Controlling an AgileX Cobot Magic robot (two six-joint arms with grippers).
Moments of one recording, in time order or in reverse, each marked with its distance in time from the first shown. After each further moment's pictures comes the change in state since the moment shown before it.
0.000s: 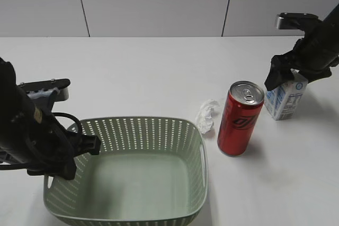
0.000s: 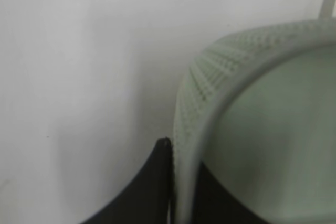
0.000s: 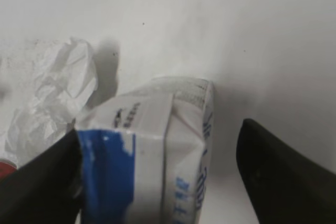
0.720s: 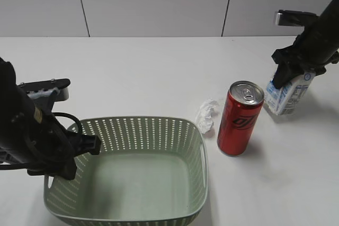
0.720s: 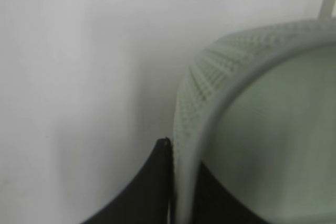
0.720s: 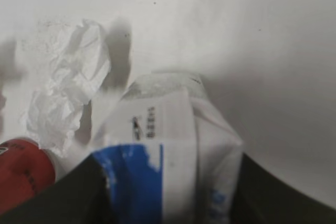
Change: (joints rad) left arm 0.000 0.000 0.000 -0.002 0.000 0.000; right arm 0.000 0.037 -0.097 -0.008 0.165 0.041
